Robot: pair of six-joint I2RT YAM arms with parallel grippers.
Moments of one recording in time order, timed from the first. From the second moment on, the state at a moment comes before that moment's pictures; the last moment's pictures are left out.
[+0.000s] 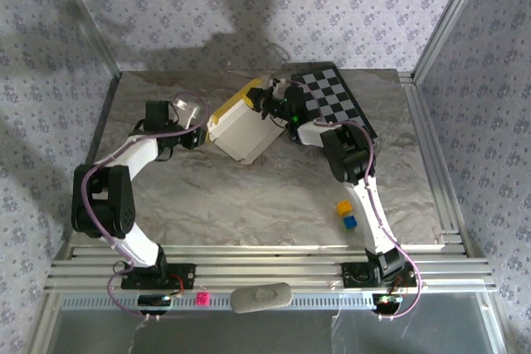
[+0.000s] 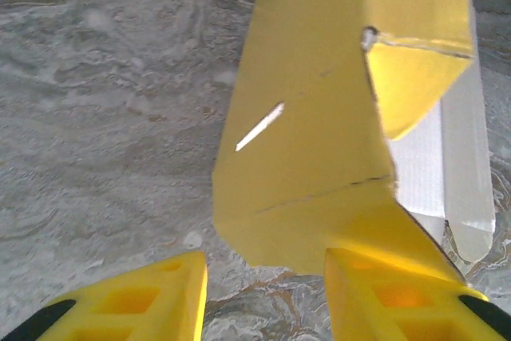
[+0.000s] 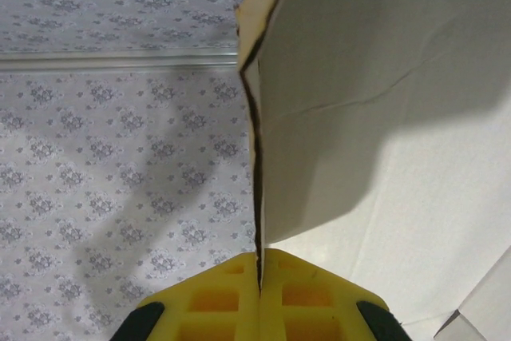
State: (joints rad) left arm -0.07 1.63 1.00 -0.19 0.45 0.23; right arm 0.46 2.47 1.69 0.88 -0.63 1.60
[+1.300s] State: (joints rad) left arm -0.18 1.84 1.21 -0.18 0.39 0.28; right arm 0.46 2.51 1.80 0.78 -0.58 1.62
